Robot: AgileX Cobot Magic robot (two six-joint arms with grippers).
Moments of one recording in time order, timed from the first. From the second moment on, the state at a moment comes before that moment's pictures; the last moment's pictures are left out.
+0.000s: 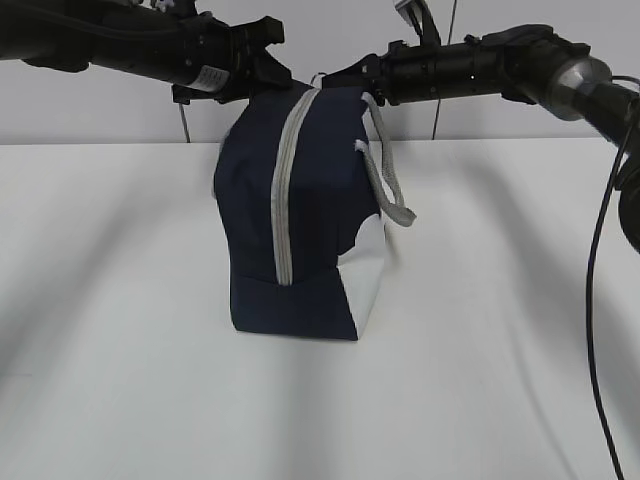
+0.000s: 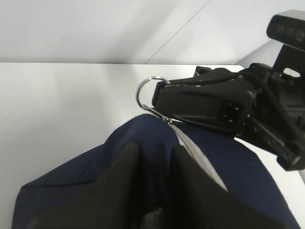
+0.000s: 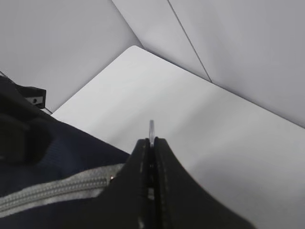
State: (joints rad) left arm -0.27 2.09 -1.73 -1.12 0.58 0.67; right arm 0.06 2.70 -2.56 -1.82 -1.06 2.05
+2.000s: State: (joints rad) left arm -0.27 2.05 -1.73 -1.11 0.73 0.82; right arm 0.06 2.73 -2.49 -1.85 -0.90 2.37
